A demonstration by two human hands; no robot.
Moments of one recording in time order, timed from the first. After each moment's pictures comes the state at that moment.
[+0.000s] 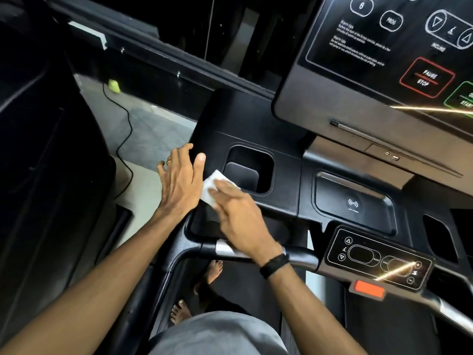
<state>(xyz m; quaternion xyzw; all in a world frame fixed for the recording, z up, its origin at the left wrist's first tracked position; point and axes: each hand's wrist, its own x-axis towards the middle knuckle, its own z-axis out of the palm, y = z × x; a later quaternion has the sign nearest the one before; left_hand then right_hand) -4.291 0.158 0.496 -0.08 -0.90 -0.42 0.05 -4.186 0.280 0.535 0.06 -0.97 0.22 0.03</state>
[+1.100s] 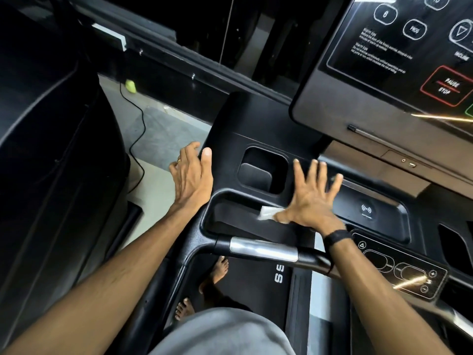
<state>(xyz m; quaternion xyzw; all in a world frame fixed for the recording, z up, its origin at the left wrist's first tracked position) -4.292 0.153 0.498 0.00 -0.86 -0.51 0.04 -4.200 0.375 0.571 -0.21 -0.96 -0.06 -0.16</state>
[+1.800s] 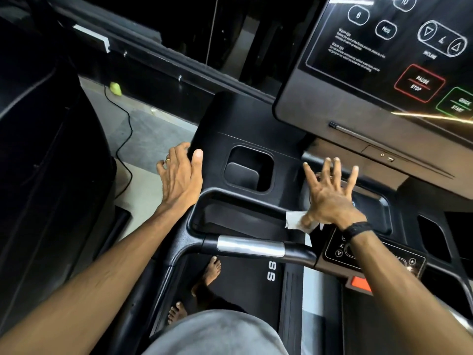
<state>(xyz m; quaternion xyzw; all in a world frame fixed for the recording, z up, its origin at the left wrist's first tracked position) -4.293 0.157 0.493 -0.04 -0.88 -0.46 0.05 -4.180 0.422 0.605 -0.20 -0.93 -0.19 -0.24</state>
